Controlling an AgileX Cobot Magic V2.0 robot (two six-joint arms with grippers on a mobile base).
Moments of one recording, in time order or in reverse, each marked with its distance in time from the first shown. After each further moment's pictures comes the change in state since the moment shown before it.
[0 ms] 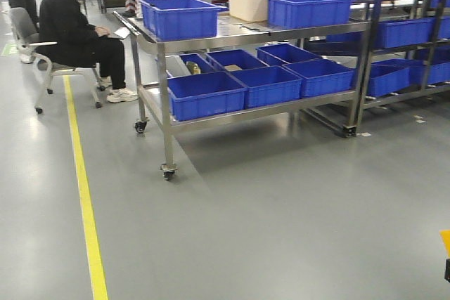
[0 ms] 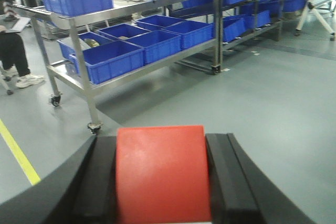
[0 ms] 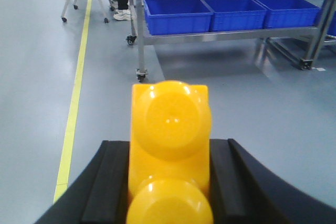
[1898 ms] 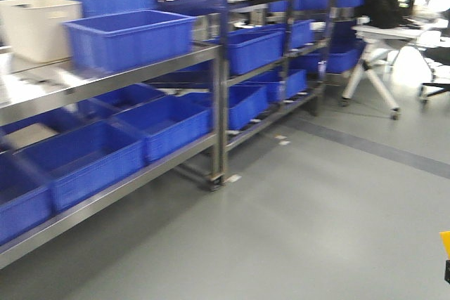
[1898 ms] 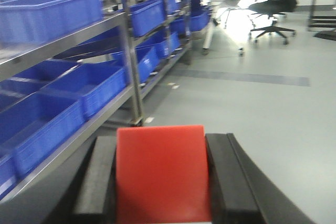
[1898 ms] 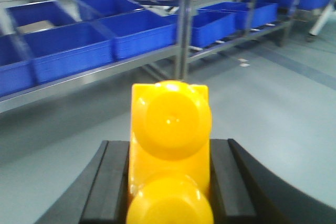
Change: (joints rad) left arm 0.000 0.000 0.000 0.000 0.000 0.000; right arm 0.000 0.000 0.000 0.001 0.006 0.000
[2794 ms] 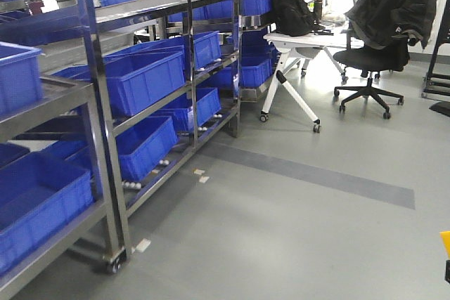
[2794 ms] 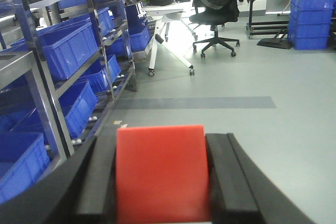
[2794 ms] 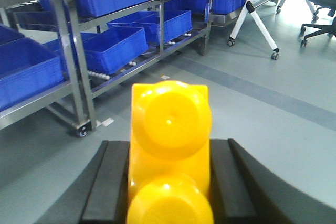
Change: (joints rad) left arm 0.000 0.000 0.000 0.000 0.000 0.000; right arm 0.000 0.000 0.000 0.000 0.000 0.000
